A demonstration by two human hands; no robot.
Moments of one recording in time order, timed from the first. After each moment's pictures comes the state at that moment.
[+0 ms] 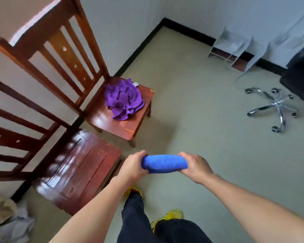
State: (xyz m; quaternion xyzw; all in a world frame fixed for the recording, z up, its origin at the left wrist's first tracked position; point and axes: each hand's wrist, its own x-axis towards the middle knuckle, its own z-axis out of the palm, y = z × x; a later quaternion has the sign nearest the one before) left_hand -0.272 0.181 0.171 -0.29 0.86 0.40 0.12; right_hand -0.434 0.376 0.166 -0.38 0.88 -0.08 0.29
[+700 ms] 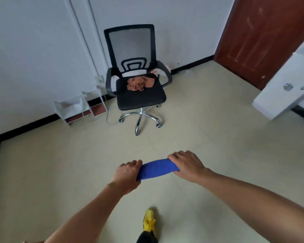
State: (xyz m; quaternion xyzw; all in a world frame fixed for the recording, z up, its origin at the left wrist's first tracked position) left_hand -0.719 0.505 0.278 0.29 0.95 0.01 0.14; right_hand -0.677 0.761 0.282 -0.14 0.99 -0.02 0.09
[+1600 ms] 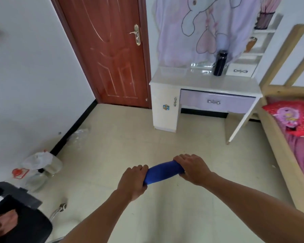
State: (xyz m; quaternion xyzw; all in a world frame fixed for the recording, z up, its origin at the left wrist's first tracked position) left_hand -0.951 1.254 0.351 0.67 0.73 0.00 0.08; right_hand -0.734 1.395 0.347 0.30 0.95 -0.06 -0.01
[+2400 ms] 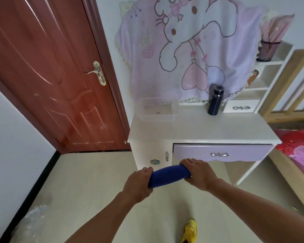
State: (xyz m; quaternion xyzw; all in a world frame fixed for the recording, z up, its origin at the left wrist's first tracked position) left_hand -1.139 1.812 0.358 0.74 0.66 0.04 0.14; right_hand -0.889 1.887 0.356 0.44 0.89 -0.09 -0.07
